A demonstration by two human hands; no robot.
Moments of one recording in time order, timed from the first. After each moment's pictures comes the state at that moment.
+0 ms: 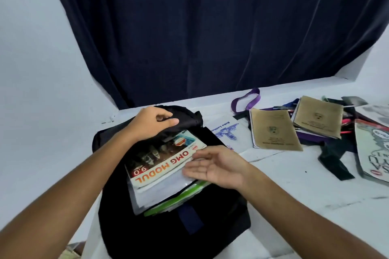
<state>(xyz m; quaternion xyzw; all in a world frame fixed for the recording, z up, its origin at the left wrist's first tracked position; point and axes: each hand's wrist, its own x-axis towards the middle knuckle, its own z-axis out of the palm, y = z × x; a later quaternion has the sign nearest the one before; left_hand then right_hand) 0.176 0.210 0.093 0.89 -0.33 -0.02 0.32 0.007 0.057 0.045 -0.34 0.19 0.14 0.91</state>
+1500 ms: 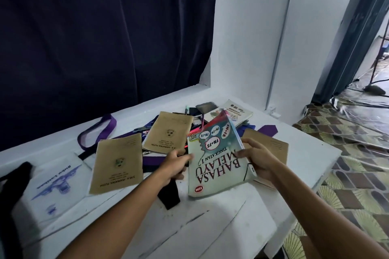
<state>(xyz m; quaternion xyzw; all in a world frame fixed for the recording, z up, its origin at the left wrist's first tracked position) -0.063 -0.300 -0.025 0.78 -0.24 -0.36 0.46 -0.274 -0.440 0.001 -0.55 0.37 -0.19 0.73</state>
